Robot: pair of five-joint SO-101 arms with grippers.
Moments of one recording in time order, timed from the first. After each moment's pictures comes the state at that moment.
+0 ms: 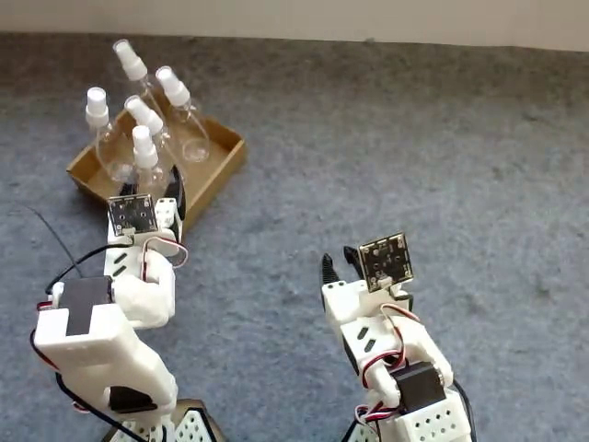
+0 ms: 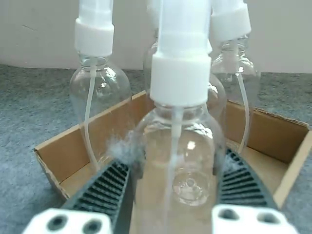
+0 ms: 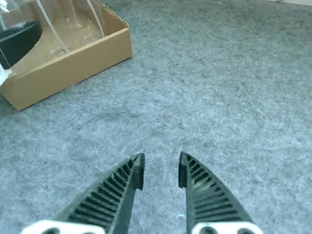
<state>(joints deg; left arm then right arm) -13.5 12.6 73.3 -70.5 3.5 -23.7 -102.7 91.6 46.1 0.1</state>
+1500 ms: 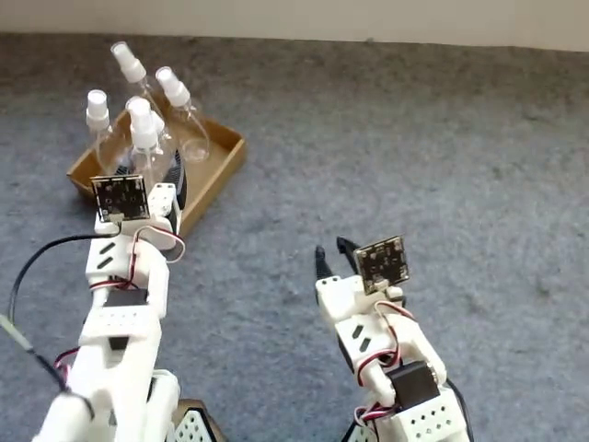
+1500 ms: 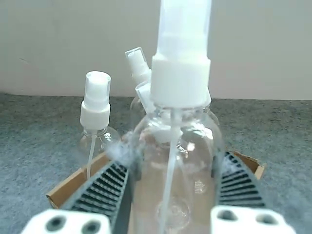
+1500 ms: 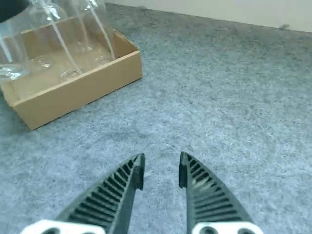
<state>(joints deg) -10.5 -42.4 79.3 -21.8 2.5 -25.8 -102.7 95.6 36.7 0.2</state>
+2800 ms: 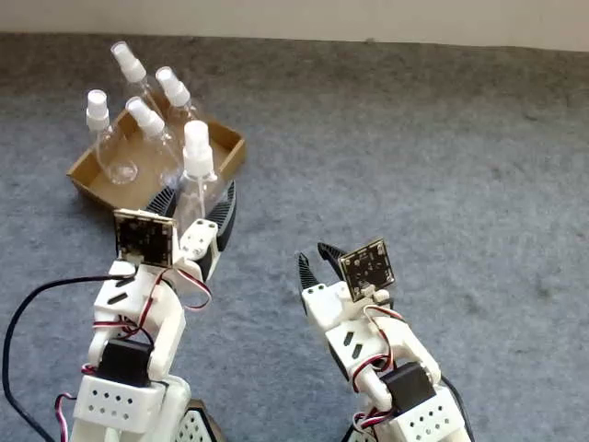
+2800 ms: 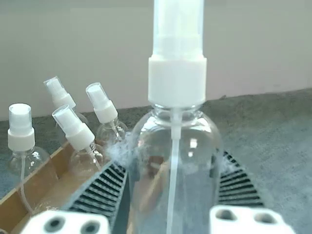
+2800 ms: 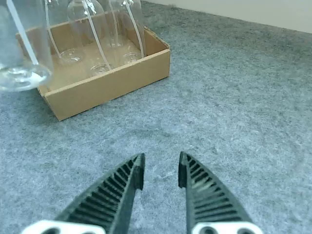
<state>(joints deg) 5.4 -87.3 79.3 22.4 4.2 -30.9 -102.7 95.6 36.7 0.2</state>
